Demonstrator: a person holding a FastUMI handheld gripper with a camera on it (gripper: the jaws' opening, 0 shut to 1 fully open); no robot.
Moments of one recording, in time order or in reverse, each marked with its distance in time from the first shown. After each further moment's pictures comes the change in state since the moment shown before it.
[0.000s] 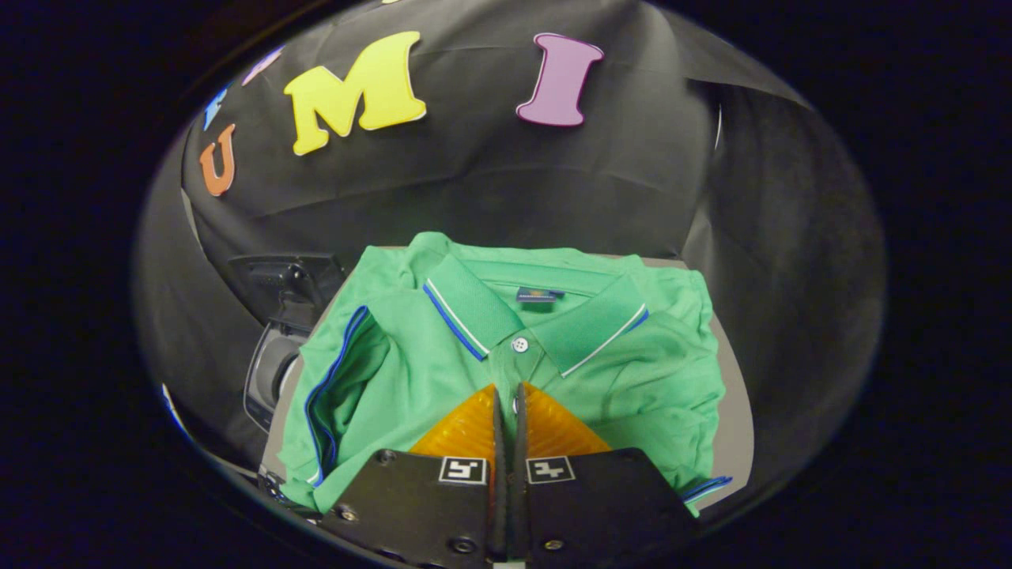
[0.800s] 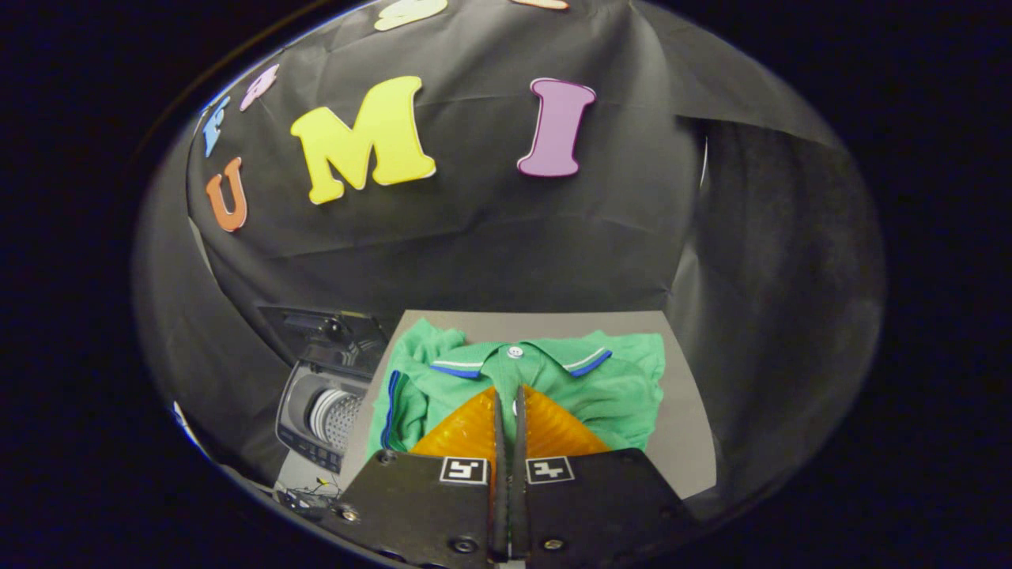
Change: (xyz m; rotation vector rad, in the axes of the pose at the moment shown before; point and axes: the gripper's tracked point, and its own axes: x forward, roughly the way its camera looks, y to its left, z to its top) arm -0.087 0.027 0.063 -0.001 -0.157 0.025
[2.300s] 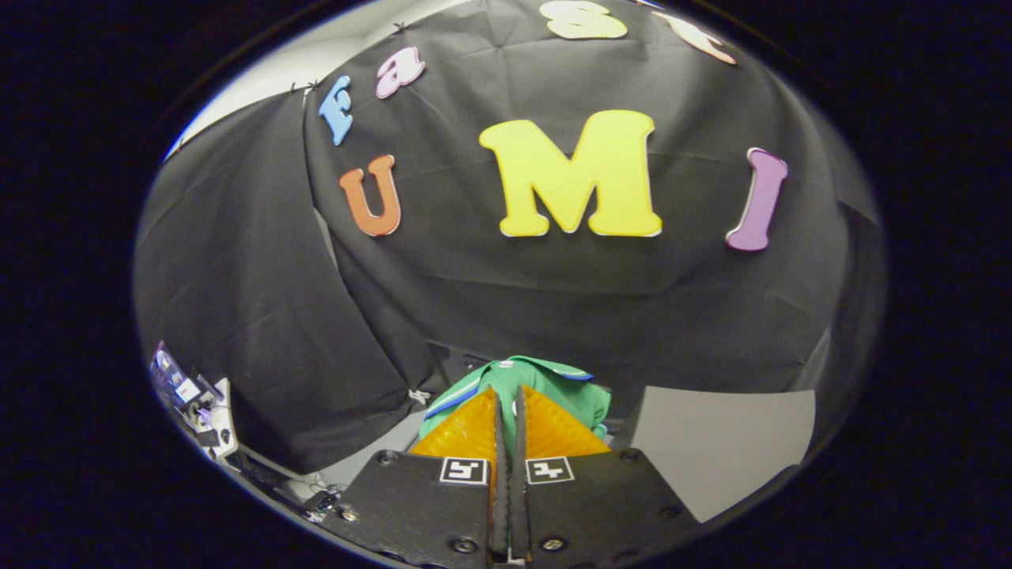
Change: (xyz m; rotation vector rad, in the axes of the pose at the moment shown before) arm -0.015 0.301 0.042 -0.188 -0.079 0.442
